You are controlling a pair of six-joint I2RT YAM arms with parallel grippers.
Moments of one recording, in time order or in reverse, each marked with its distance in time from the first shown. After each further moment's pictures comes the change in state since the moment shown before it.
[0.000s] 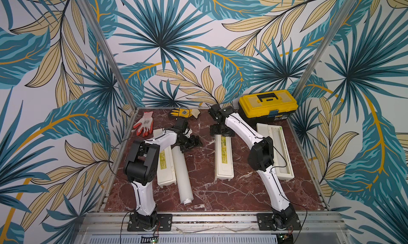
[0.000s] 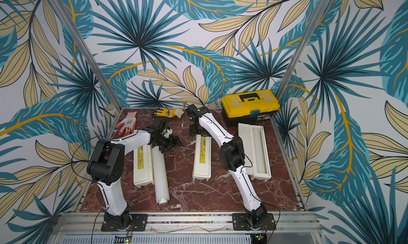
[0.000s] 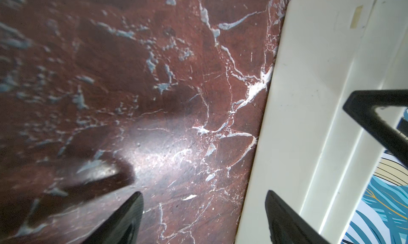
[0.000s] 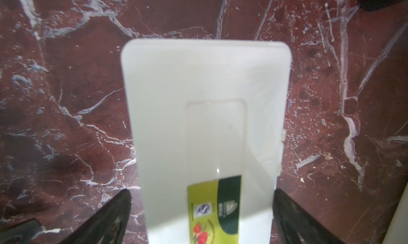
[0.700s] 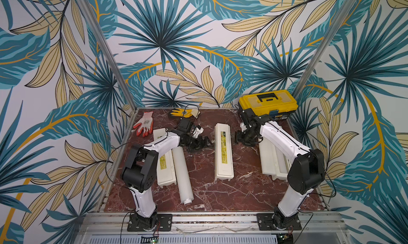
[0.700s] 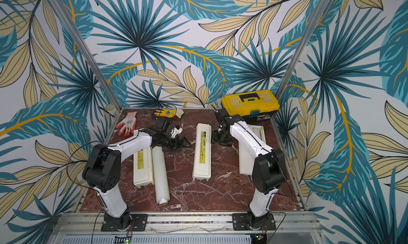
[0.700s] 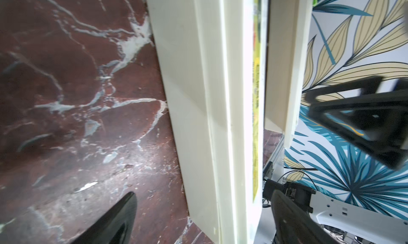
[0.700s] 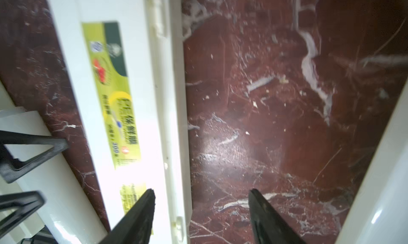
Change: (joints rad) left arm -0.097 -0.105 -0.032 0.066 0.248 0.071; right arm -0.197 -0.663 -0.924 0.287 -0.321 -0.118
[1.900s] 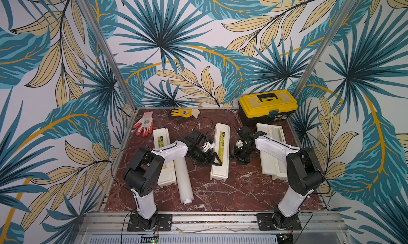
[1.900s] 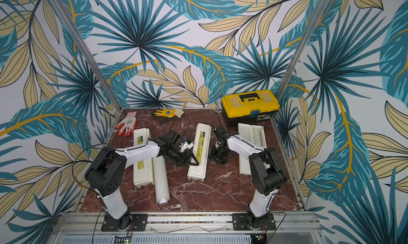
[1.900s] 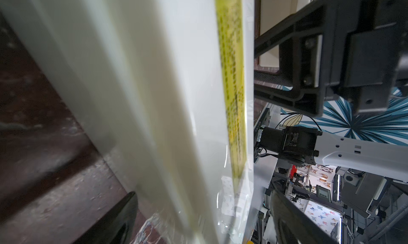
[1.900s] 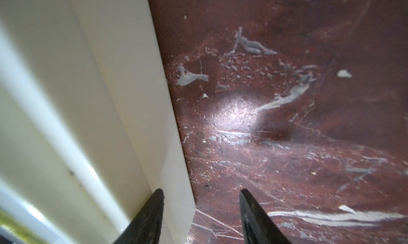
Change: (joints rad) left arm -0.161 -0.010 -0.134 -0.014 0.084 0.071; right arm 0.029 0.001 -0.329 0.262 -0.241 0.164
